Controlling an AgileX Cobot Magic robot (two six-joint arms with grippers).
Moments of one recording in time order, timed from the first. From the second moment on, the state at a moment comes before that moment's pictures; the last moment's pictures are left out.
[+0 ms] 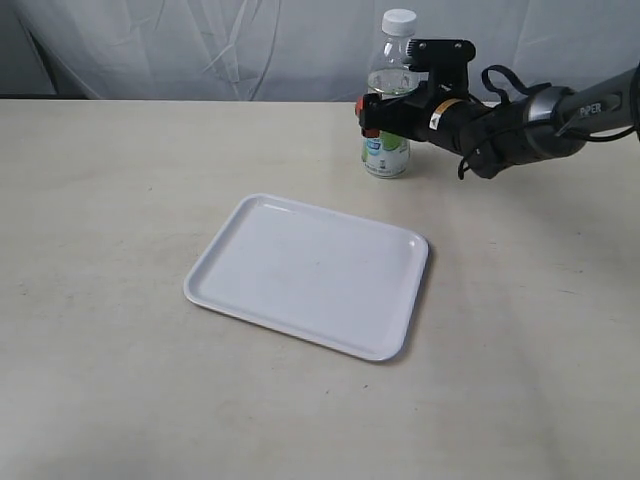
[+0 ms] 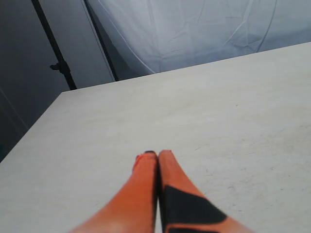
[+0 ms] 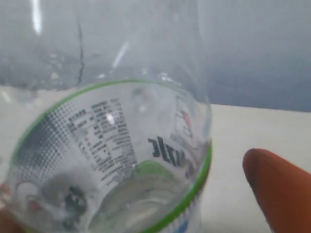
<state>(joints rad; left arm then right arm) 0.04 0.06 0.00 0.24 0.22 -0.04 0.41 2.28 -1.40 -0.20 -0.42 0.29</state>
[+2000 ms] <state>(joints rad) 0.04 0.06 0.00 0.24 0.22 -0.04 0.77 1.41 -0.73 0.20 -0.01 -0.10</state>
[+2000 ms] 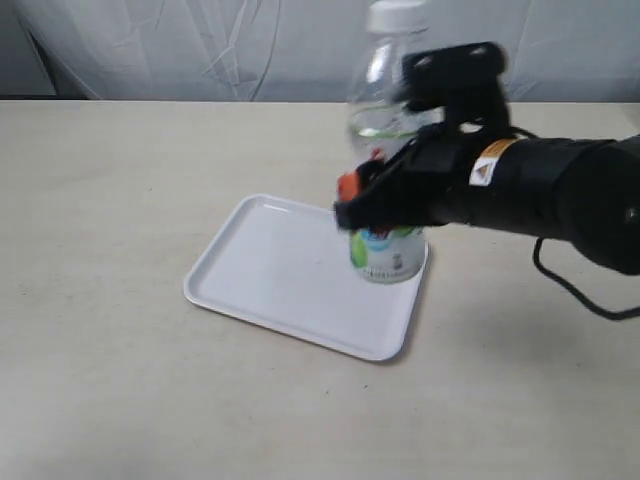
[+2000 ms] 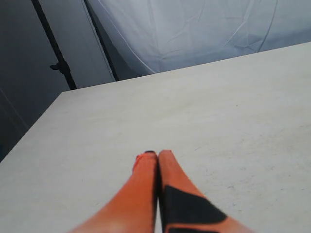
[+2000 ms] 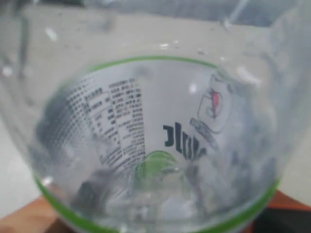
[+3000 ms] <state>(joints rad) 0.04 0.06 0.00 0.24 0.22 -0.04 0.91 1.25 -0.92 -0.58 0.14 0.65</state>
